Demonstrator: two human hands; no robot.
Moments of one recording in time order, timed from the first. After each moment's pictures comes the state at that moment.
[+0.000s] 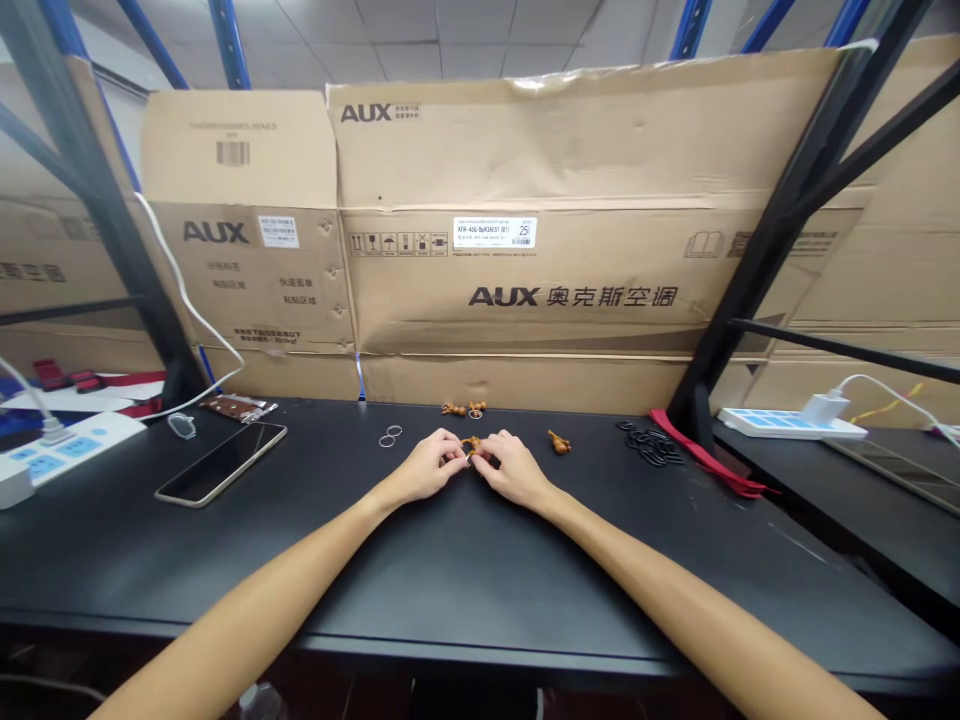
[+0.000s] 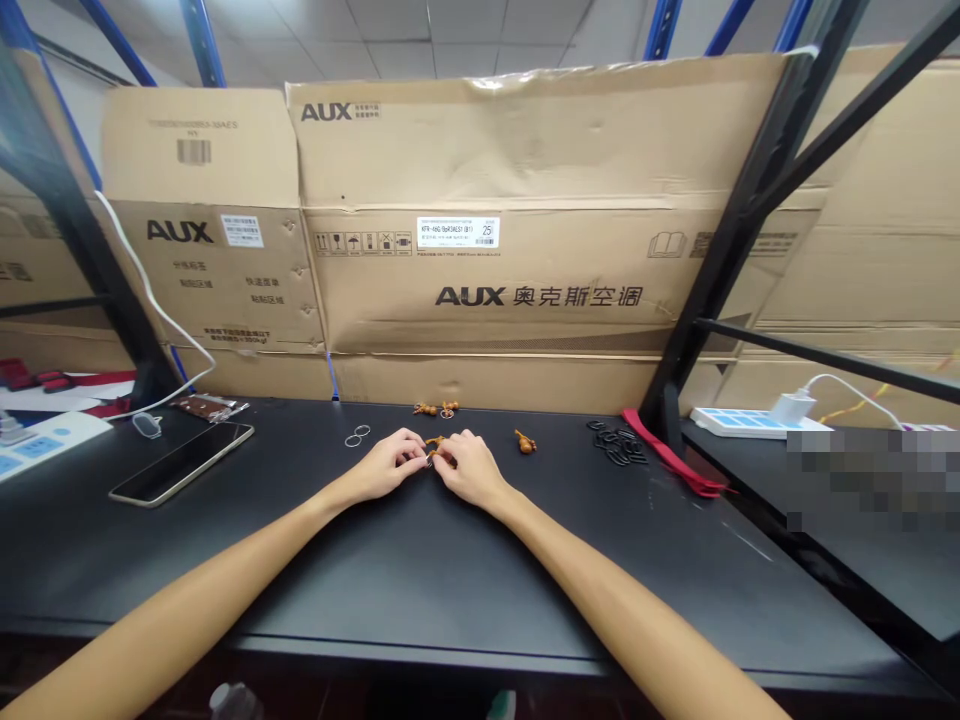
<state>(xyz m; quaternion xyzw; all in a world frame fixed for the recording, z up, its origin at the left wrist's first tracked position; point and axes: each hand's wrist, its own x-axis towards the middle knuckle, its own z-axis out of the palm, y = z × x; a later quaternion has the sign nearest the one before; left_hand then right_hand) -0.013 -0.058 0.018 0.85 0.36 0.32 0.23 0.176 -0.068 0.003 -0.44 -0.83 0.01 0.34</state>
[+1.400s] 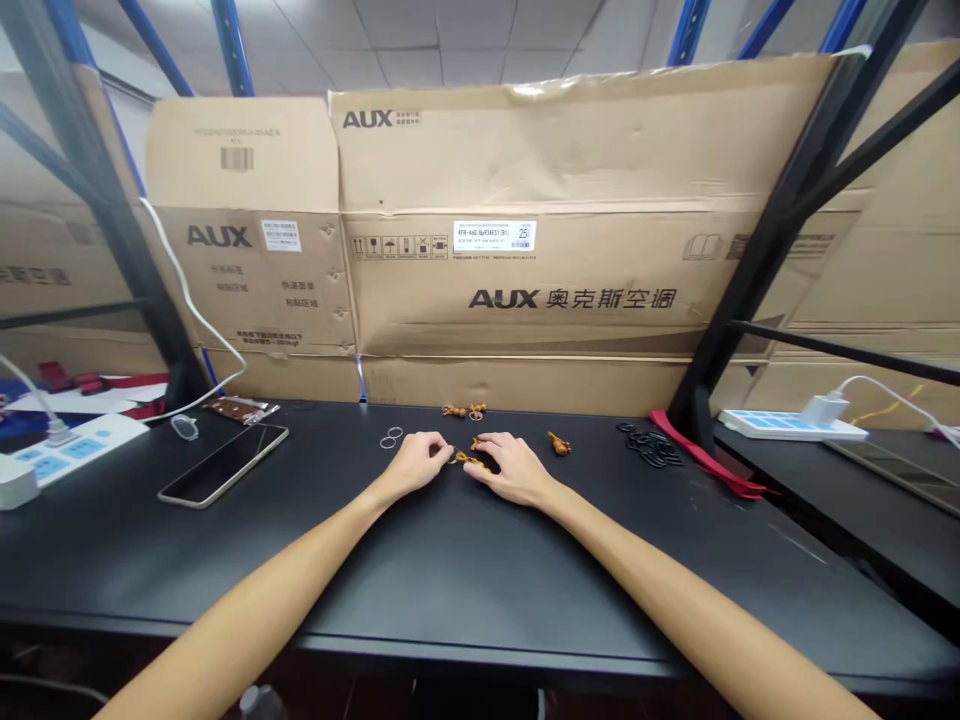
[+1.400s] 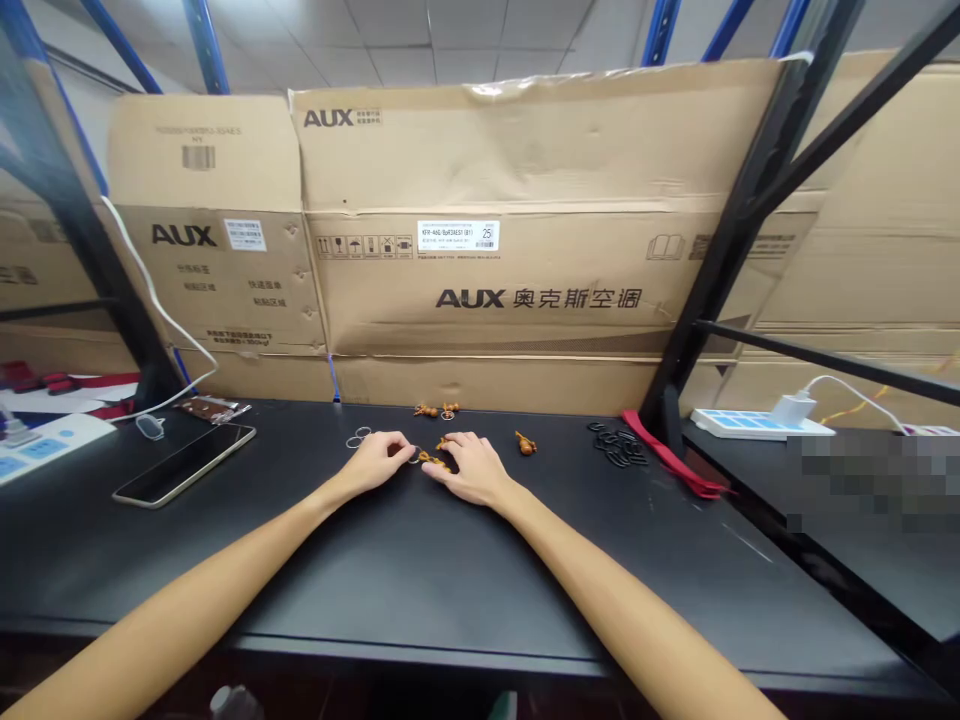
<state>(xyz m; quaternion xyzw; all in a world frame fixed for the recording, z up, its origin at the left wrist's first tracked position) -0.021 -0.051 0.021 0.81 0.47 0.32 0.15 0.185 -0.066 0.004 -0.49 -0.84 -0.01 0.23</state>
